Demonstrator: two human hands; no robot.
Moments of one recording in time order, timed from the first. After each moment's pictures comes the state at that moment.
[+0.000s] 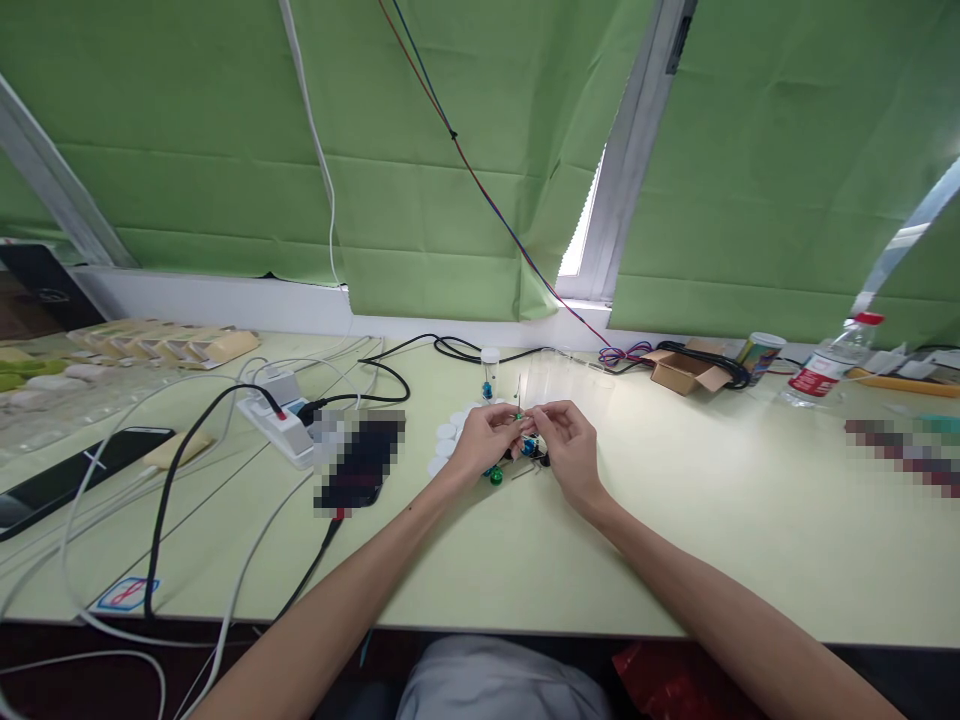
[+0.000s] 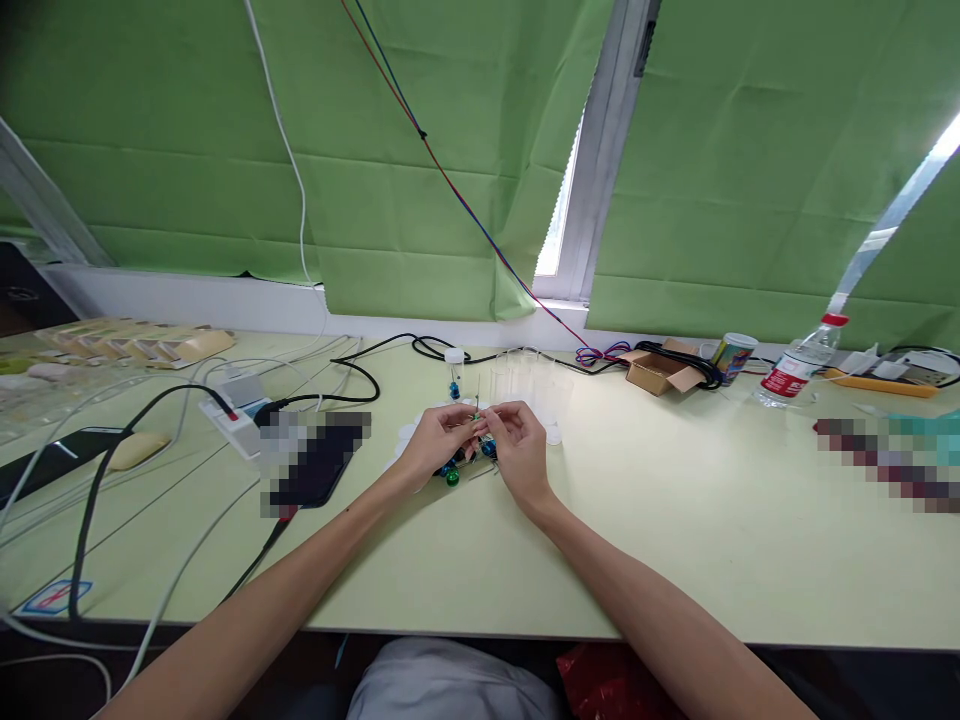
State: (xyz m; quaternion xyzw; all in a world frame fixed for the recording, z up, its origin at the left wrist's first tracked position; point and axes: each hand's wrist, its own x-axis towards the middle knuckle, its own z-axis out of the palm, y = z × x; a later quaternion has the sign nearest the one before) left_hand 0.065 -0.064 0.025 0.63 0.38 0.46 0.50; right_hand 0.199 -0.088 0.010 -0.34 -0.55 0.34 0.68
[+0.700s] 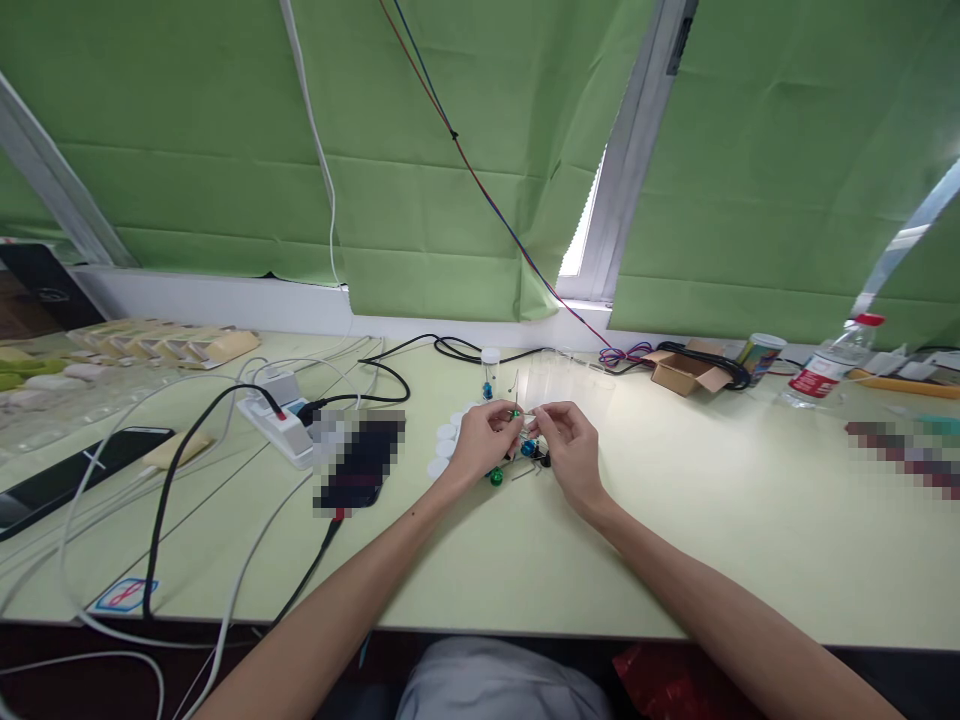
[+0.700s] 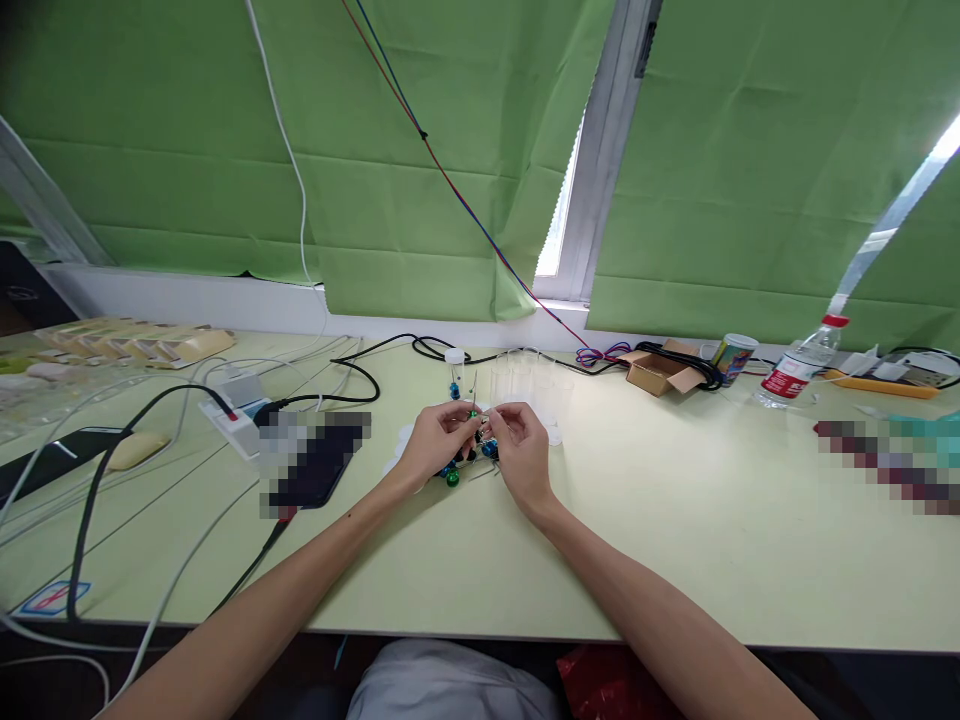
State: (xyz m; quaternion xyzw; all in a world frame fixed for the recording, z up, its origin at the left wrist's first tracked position) left_hand 0.063 -0.063 0.023 0.67 0.41 0.49 0.39; right_hand 0.200 -0.088 0.009 -0.37 -0.55 0.33 0.68
